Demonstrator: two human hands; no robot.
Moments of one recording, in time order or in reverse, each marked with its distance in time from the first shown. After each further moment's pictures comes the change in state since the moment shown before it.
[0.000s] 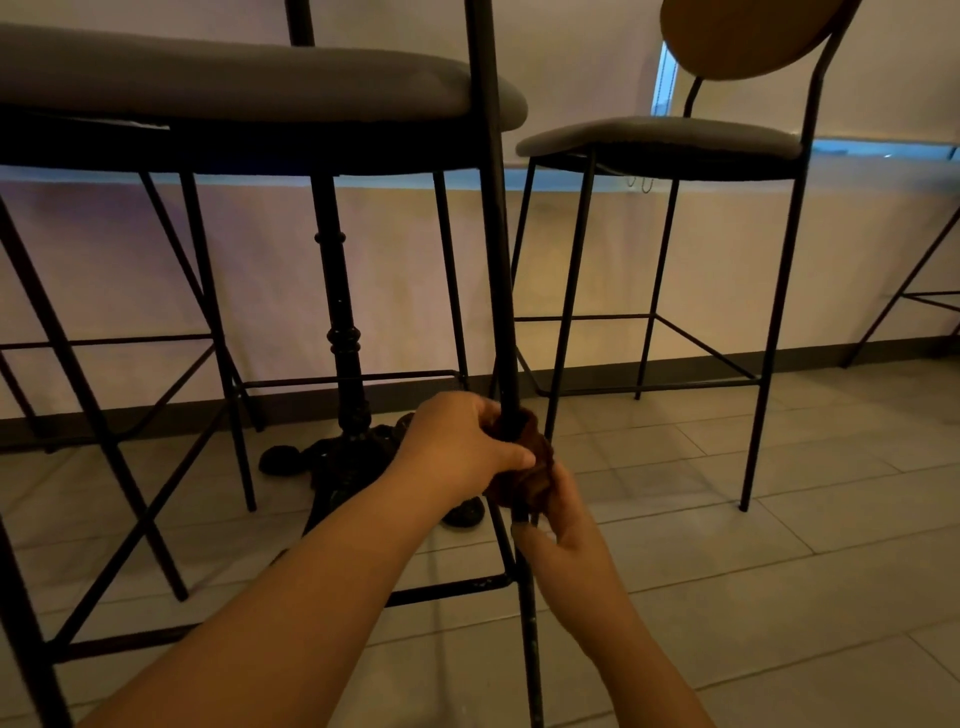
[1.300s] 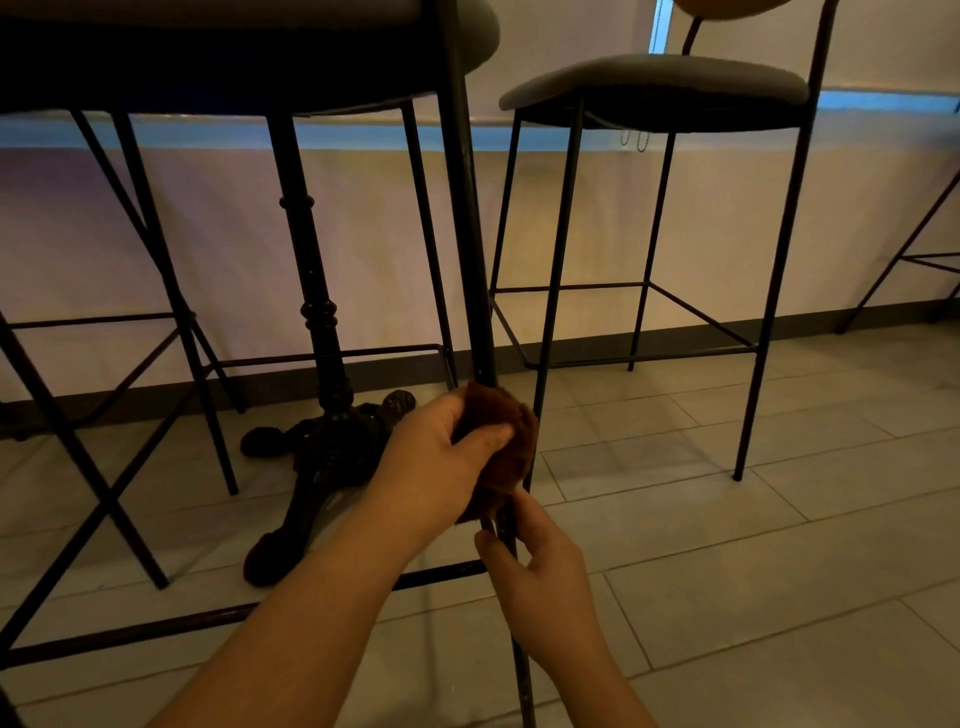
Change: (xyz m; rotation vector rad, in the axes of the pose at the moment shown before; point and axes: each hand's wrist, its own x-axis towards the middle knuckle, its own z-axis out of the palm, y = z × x) left_hand -0.008 -0.025 0.029 -0.478 0.016 0.085; right_hand -0.012 0.037 0.013 -0.153 0.088 0.079
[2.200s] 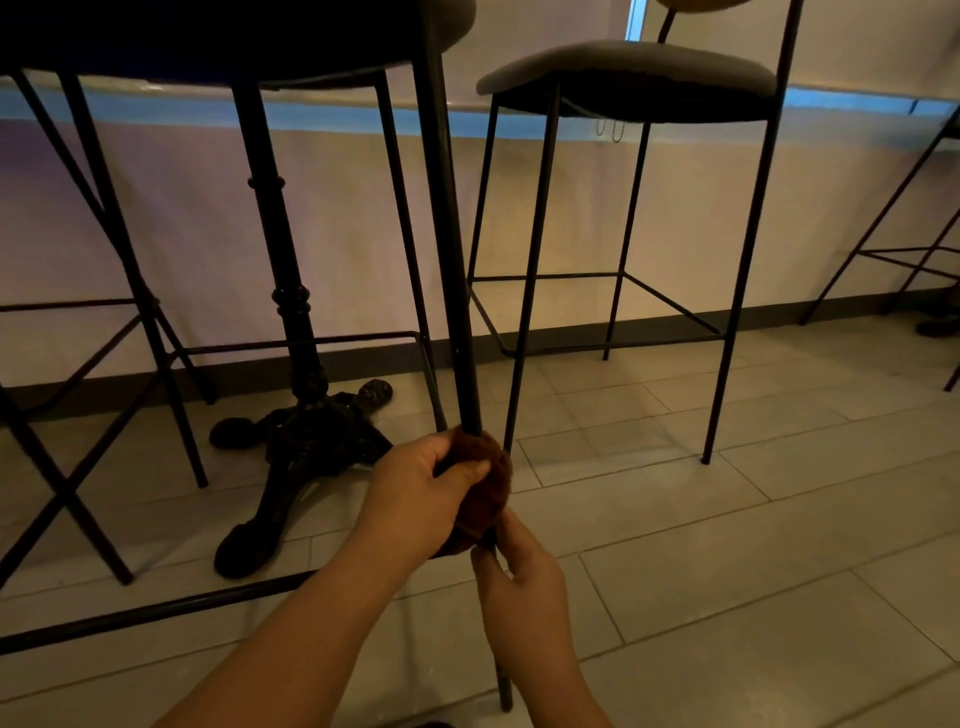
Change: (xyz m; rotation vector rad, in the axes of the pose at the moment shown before) left_hand -0.009 -0.044 0.014 0.047 0.044 -0.092; right_hand -0.021 0.014 0.008 0.025 0.100 0.087
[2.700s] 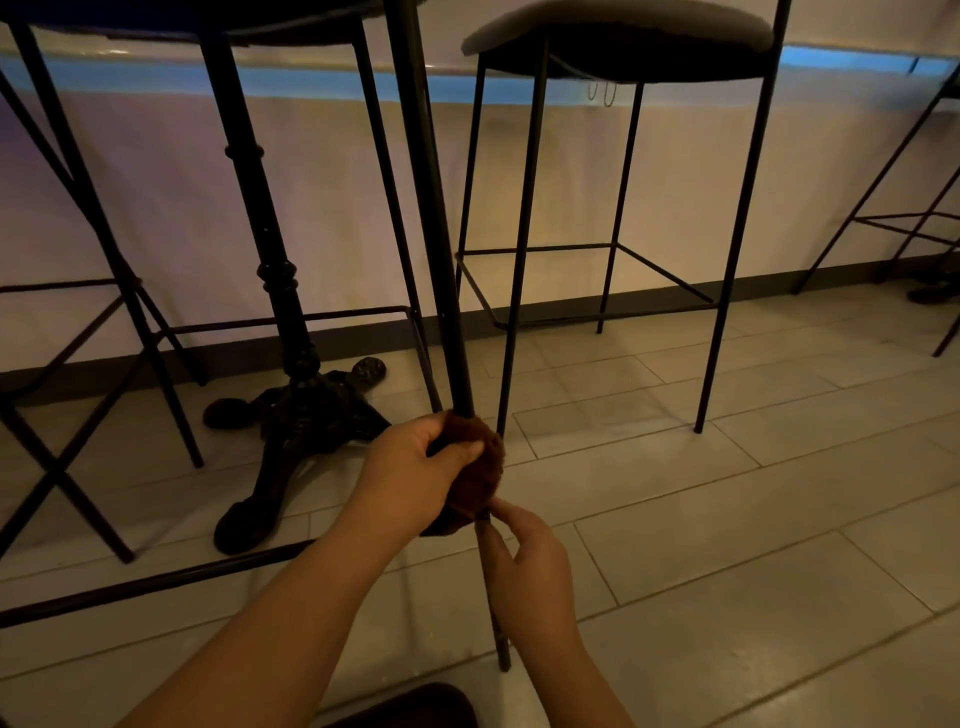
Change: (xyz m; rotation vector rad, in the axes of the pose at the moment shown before) left_hand 0.000 -0.012 0.001 0.056 -0.068 0.002; right_hand -0.006 0.022 -0.008 -0.149 0.071 0.013
